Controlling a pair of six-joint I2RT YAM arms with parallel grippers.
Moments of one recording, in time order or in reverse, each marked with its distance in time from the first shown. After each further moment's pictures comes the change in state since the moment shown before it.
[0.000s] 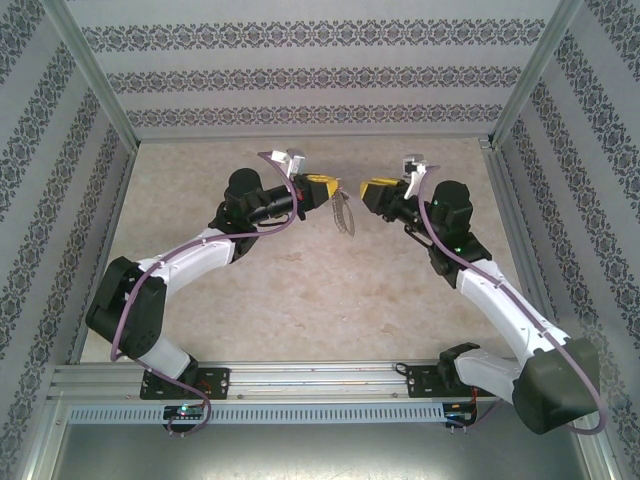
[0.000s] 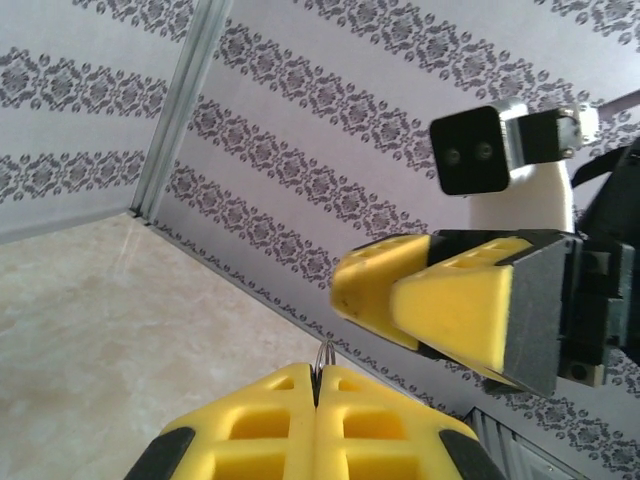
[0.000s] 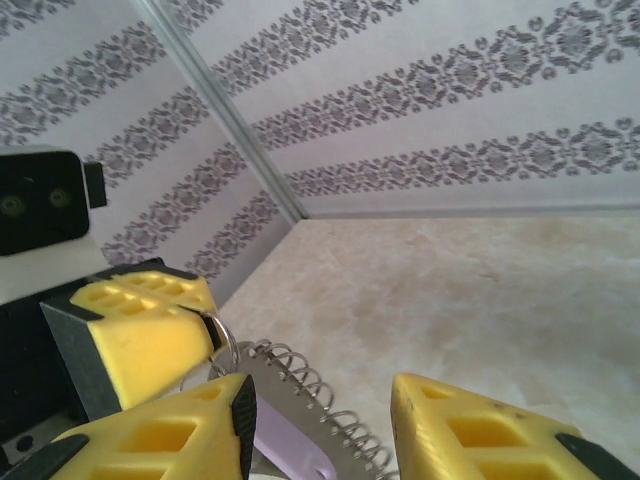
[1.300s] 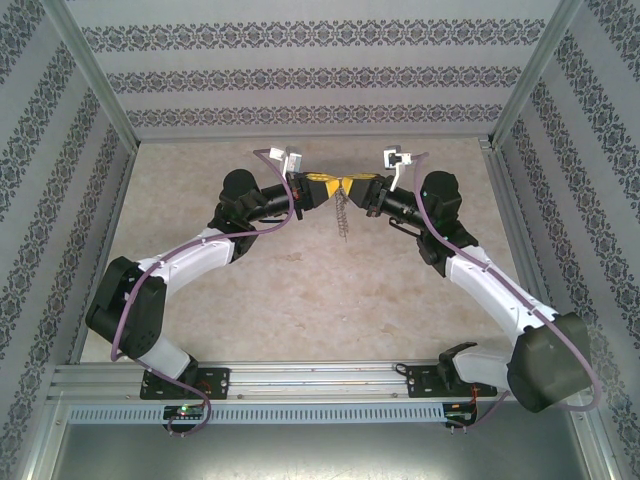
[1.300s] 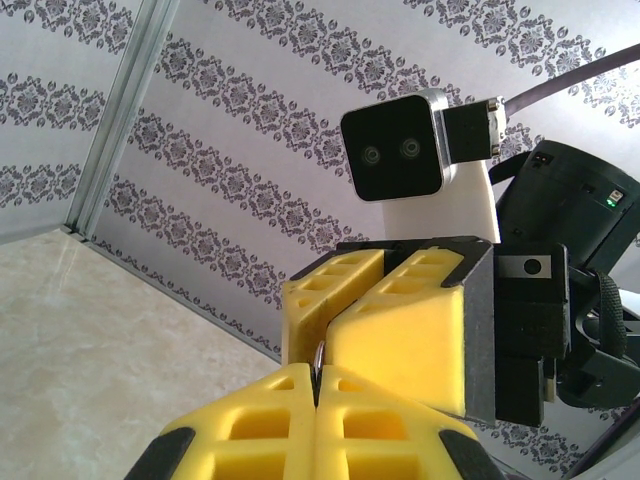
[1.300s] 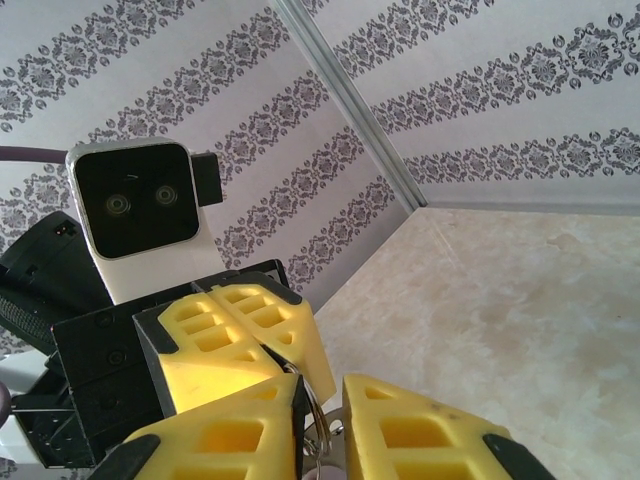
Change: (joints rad) left arm 0.005 0.002 0.000 0.102 0.084 -0.109; right arm 0.055 0.108 0.066 0.134 -0.168 0.111
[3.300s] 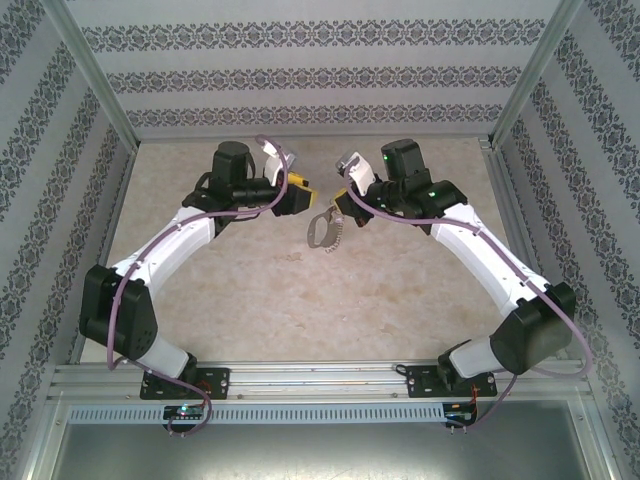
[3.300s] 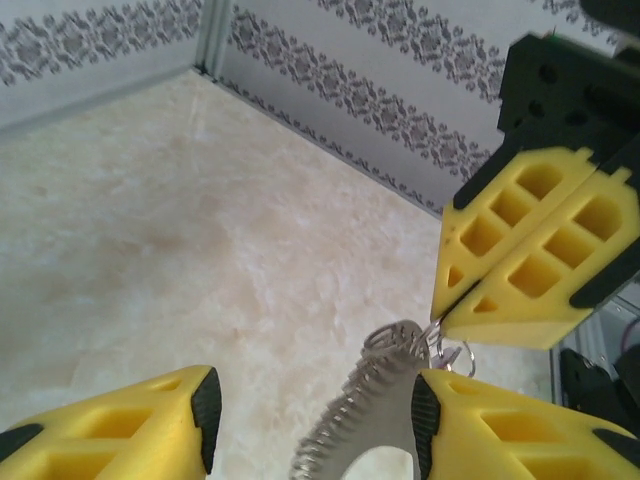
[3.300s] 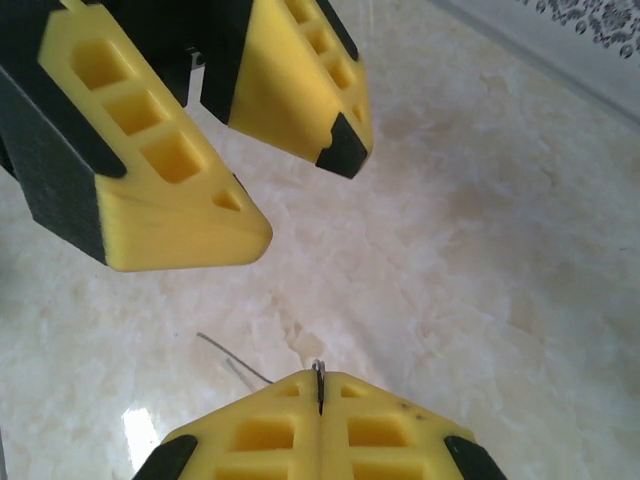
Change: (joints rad) left arm 0.137 -0.025 0.222 -0.892 0.055 0.576; right arm 0.089 0.209 0.493 -0.997 0.141 -0.871
